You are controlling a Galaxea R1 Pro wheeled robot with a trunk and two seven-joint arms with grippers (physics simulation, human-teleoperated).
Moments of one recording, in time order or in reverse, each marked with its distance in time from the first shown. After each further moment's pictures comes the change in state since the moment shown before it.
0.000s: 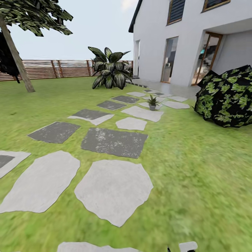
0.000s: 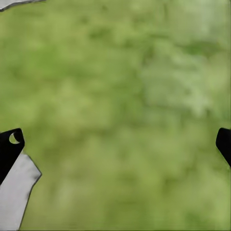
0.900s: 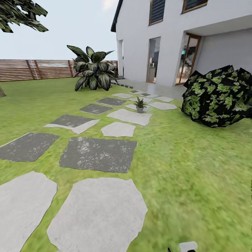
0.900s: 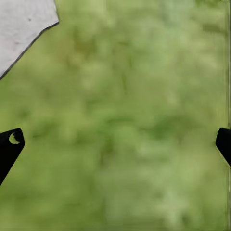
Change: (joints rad) left arm 0.000 0.000 0.000 -0.001 0.000 0.000 0.000; right arm 0.000 -0.001 0.000 -0.002 0.000 0.000 -0.001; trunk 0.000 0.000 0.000
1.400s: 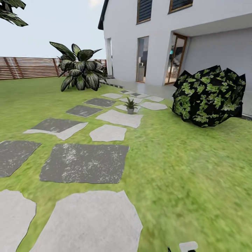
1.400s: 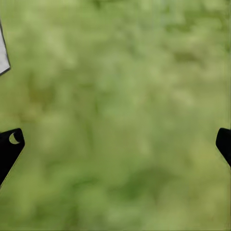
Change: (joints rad) left arm 0.000 0.000 0.000 -0.001 0.000 0.000 0.000; right arm 0.000 -0.002 -0.001 0.001 0.000 0.000 0.001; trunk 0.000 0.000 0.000
